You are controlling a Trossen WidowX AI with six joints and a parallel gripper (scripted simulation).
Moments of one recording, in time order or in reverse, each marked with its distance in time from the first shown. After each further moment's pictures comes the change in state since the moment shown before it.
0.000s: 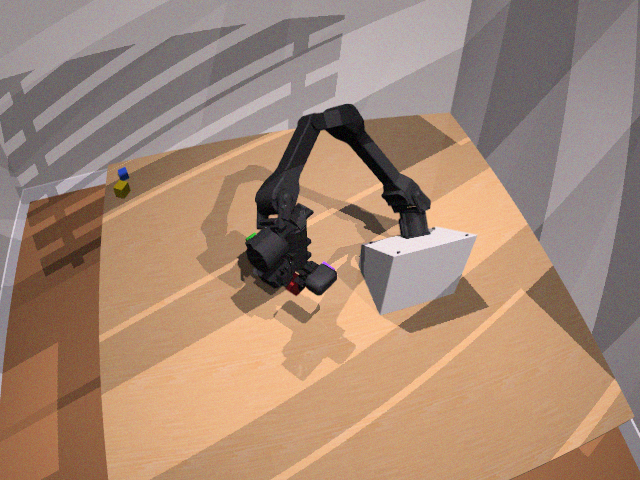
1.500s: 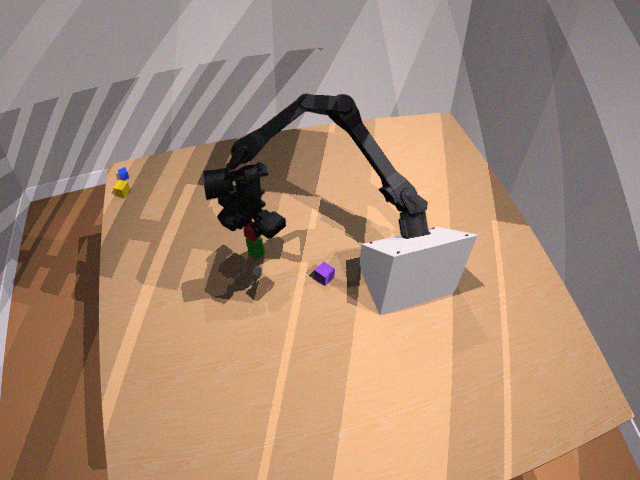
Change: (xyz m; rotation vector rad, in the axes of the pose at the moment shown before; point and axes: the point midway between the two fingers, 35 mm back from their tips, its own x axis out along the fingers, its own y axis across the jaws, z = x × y) arm 0.032 -0.210 -0.076 0.017 0.011 -0.048
